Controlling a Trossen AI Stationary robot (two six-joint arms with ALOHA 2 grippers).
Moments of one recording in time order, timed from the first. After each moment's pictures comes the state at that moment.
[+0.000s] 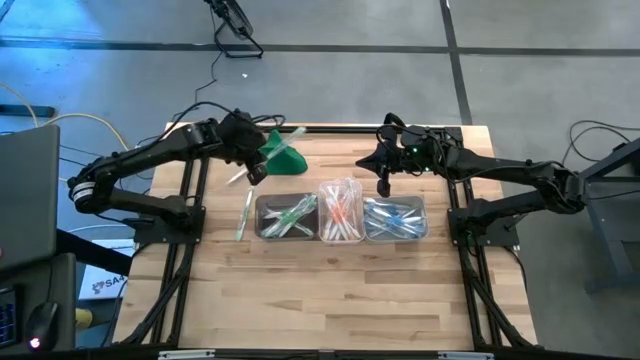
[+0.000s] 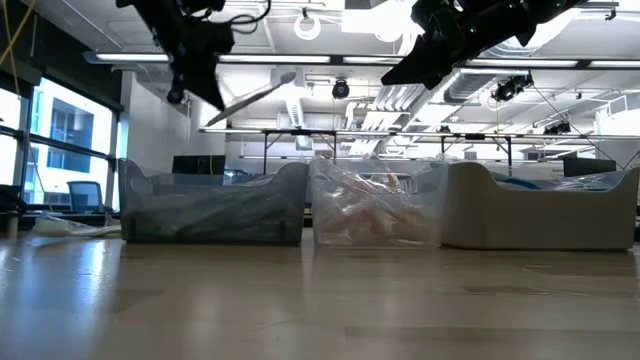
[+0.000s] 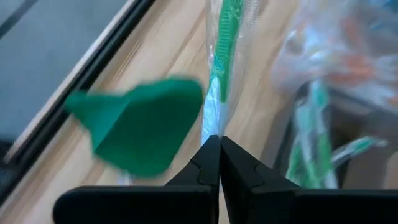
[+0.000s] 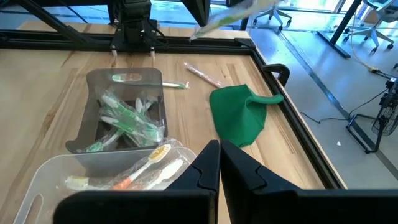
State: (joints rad) left arm 0.50 1.14 1.08 -0.79 0.00 -0.02; right arm -0.37 1.17 0.83 -0.05 -0.18 -0.18
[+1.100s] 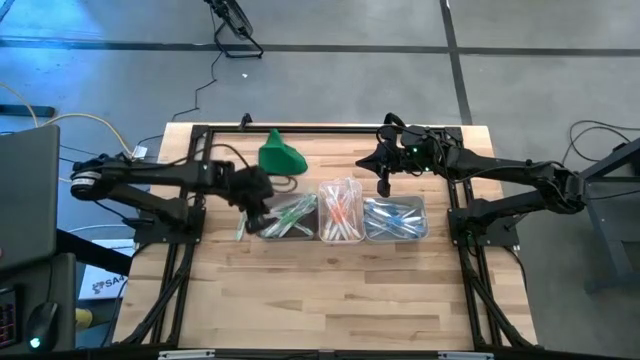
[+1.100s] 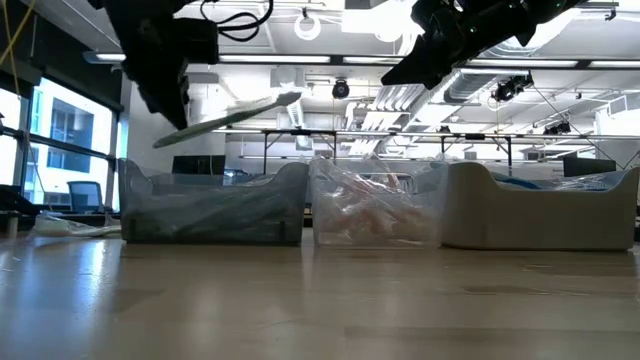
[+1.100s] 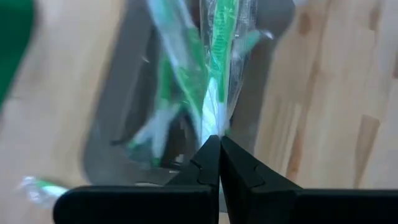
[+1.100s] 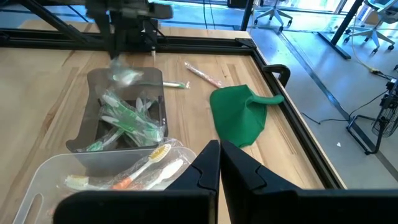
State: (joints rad) left arm 0.08 1.14 0.90 -0.76 0.07 -0.28; right arm -0.38 1.17 0.83 -0.05 -0.18 -0.19
